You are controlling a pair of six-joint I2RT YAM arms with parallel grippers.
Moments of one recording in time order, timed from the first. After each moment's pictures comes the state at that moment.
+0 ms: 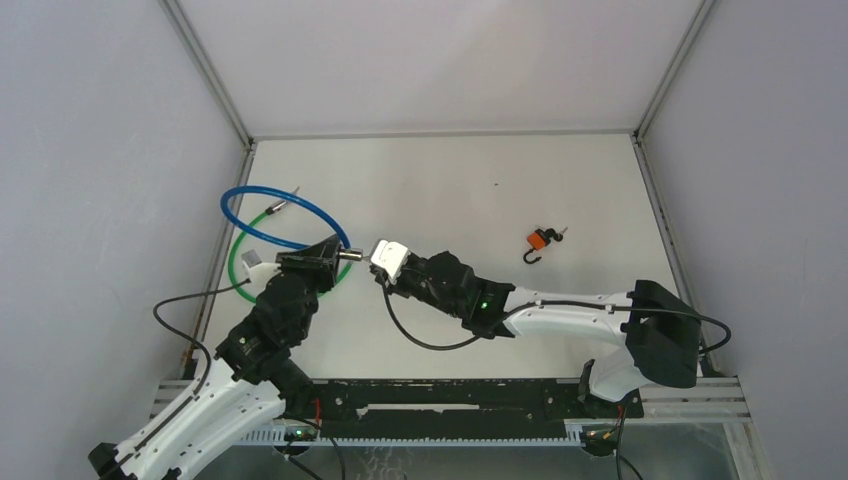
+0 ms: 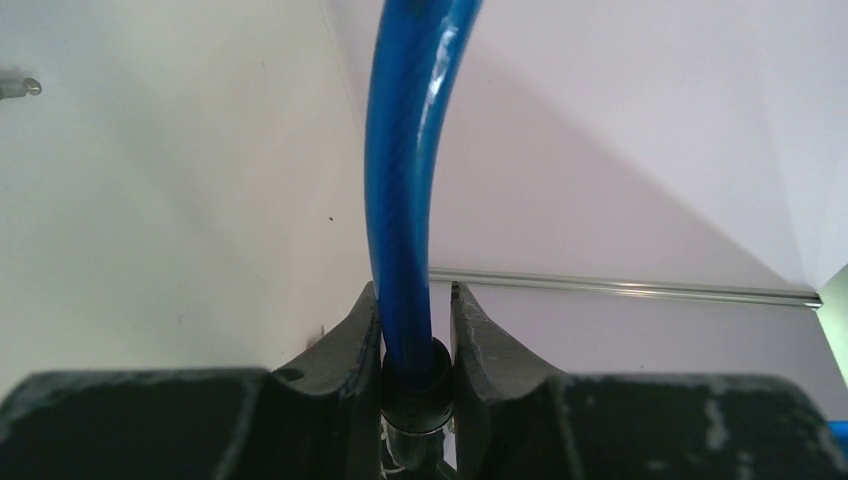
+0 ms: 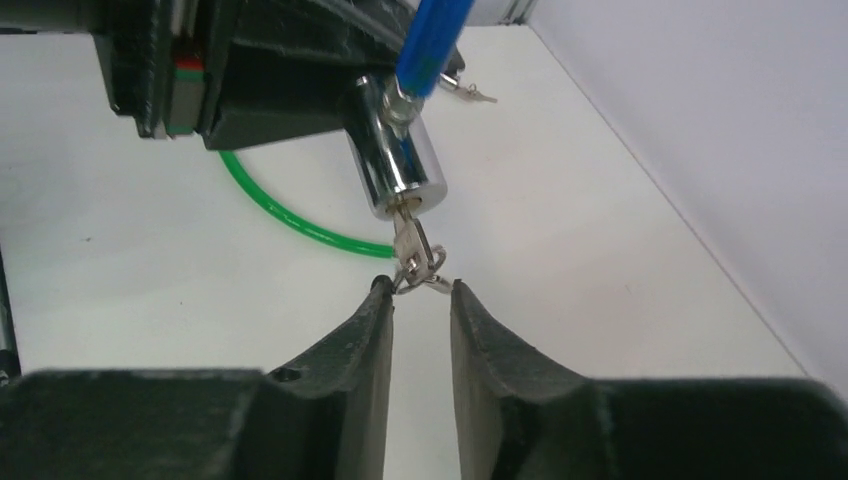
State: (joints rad) left arm -0.71 0.47 0.52 -0.26 -0.67 -1.59; right arm 1.18 1.49 0.94 0.42 0.18 -0.32
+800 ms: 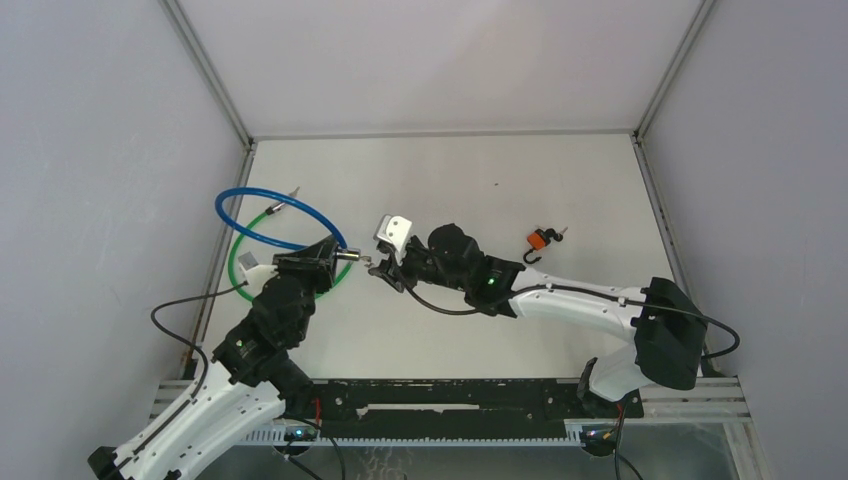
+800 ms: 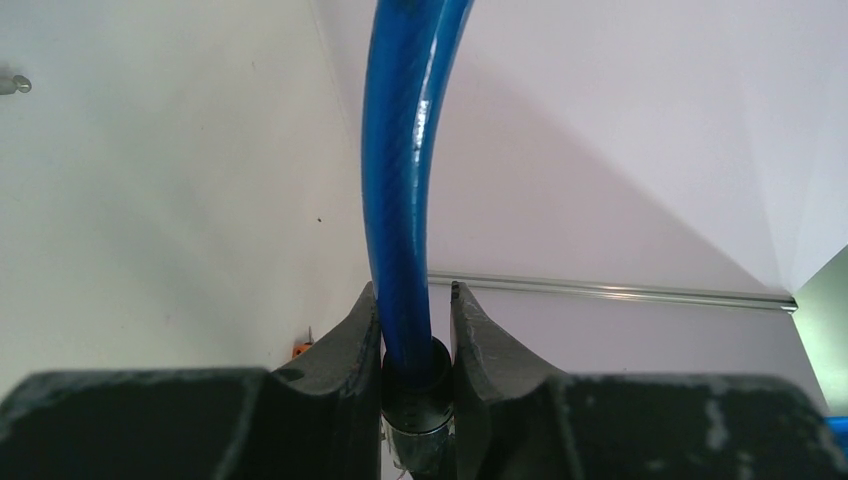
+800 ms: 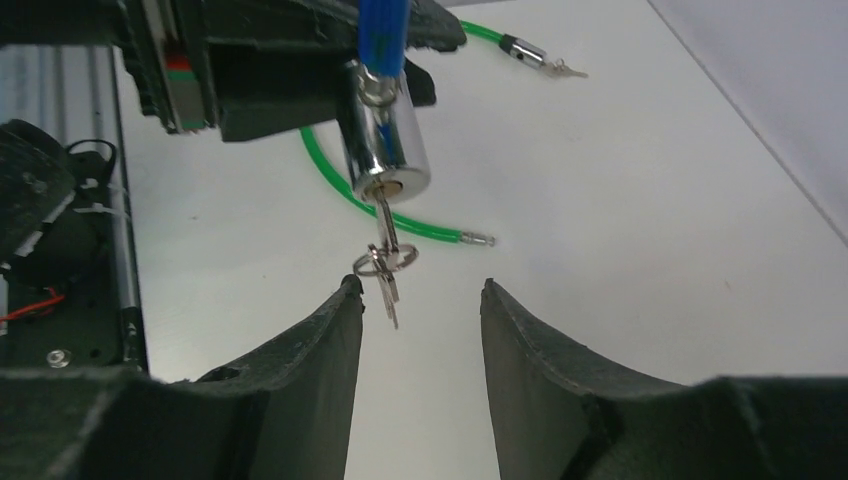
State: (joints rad) left arm -0.71 0.45 0.52 -0.28 -0.68 -1.62; right arm 1.08 1.48 1.03 0.20 -0.08 -0.17
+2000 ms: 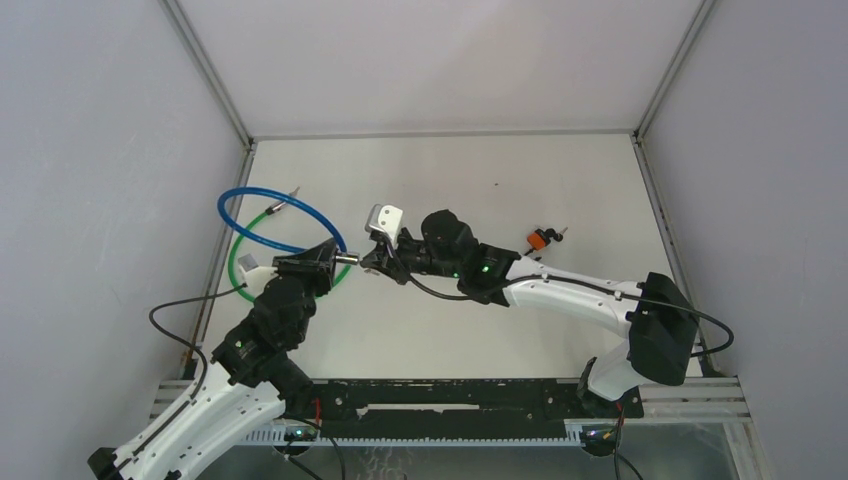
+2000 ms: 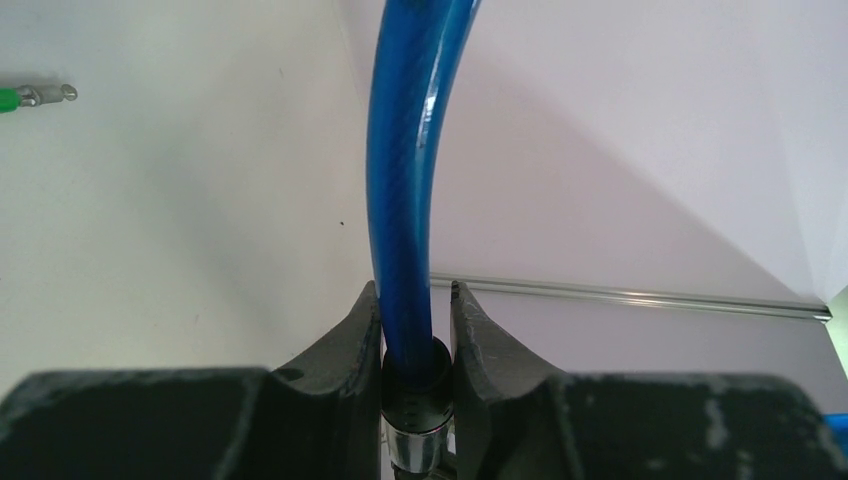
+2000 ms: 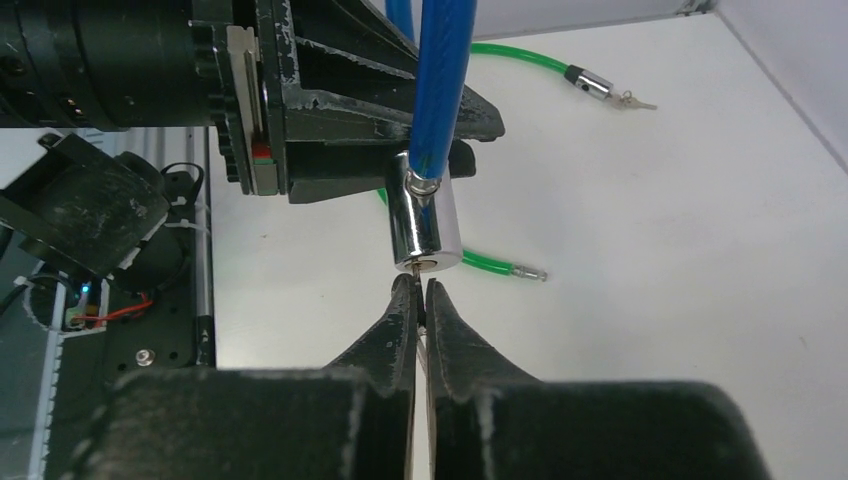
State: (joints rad) left arm -0.71 0.44 0.52 -0.32 -0.69 -1.62; right arm 1.05 1.52 1.15 0.13 -0.25 -0.11
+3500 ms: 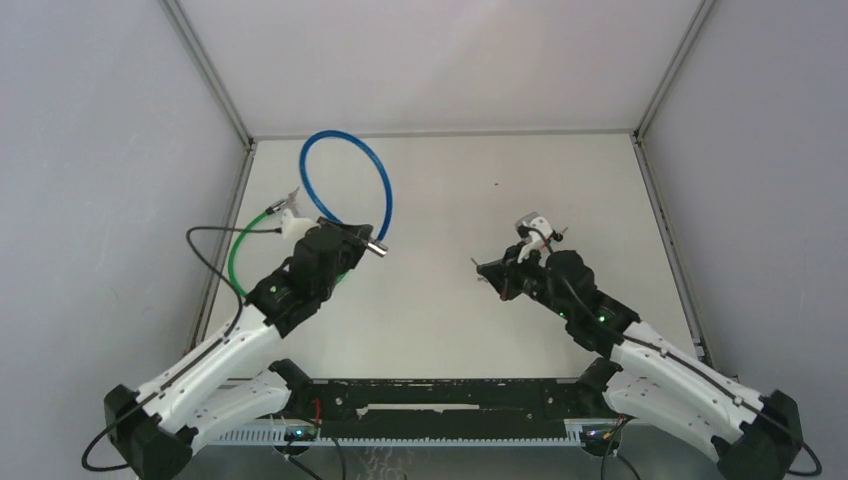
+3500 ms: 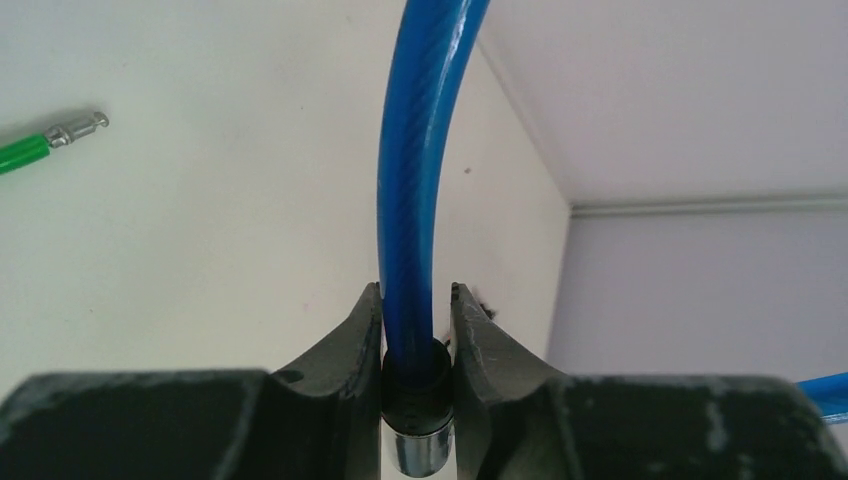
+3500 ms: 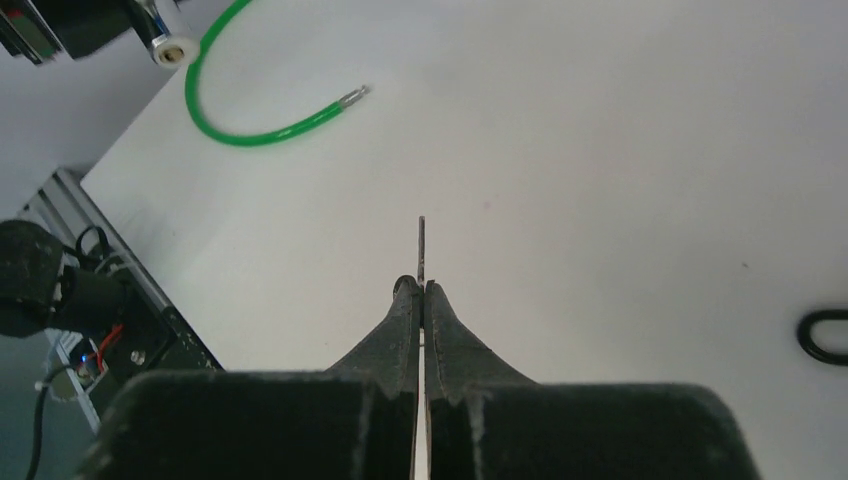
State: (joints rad) left arm -0.67 0.82 0.72 -0.32 -0.54 -1.34; right arm 0.77 0.81 0.54 -0.02 -0.04 0.34
